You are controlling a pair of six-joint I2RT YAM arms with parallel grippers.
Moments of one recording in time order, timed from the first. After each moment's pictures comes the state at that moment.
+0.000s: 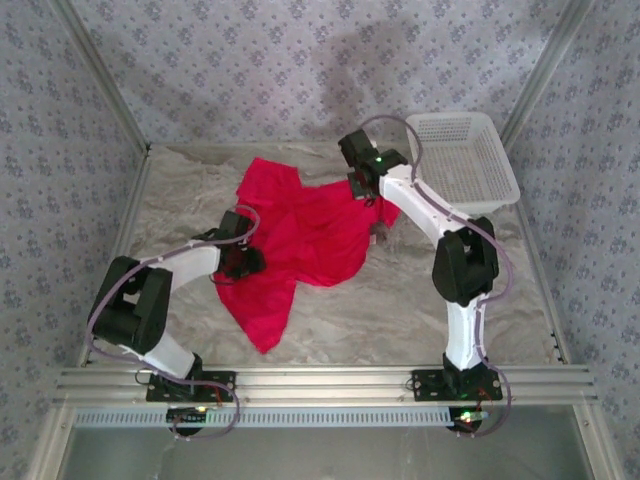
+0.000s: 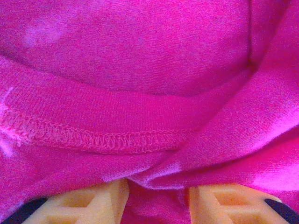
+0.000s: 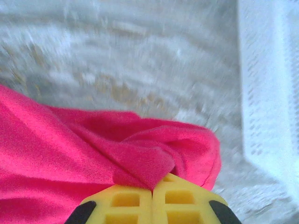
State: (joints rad) left arm -0.36 1.58 0.79 -0.39 0.06 -0.63; right arm 0.51 1.98 1.85 -0.89 0.44 0.20
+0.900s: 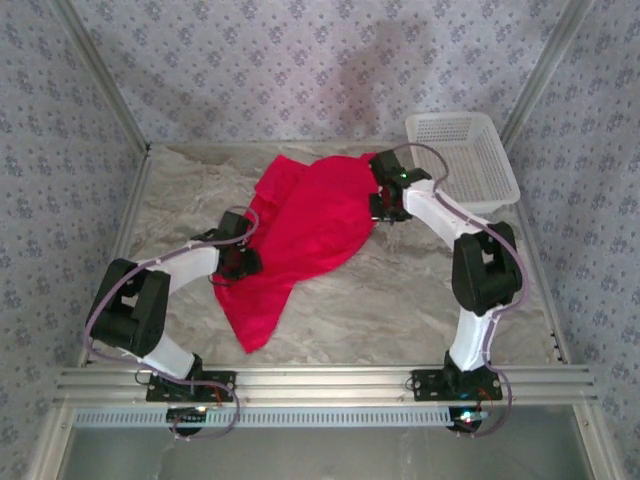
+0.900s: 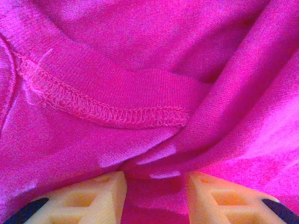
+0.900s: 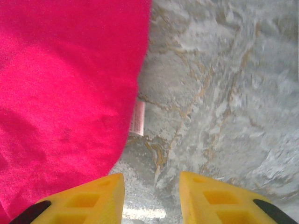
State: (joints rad) left arm -0.36 1.55 0.78 -0.43 0.04 -0.61; right arm 0.38 1.85 1.46 -0.79 0.13 0.35
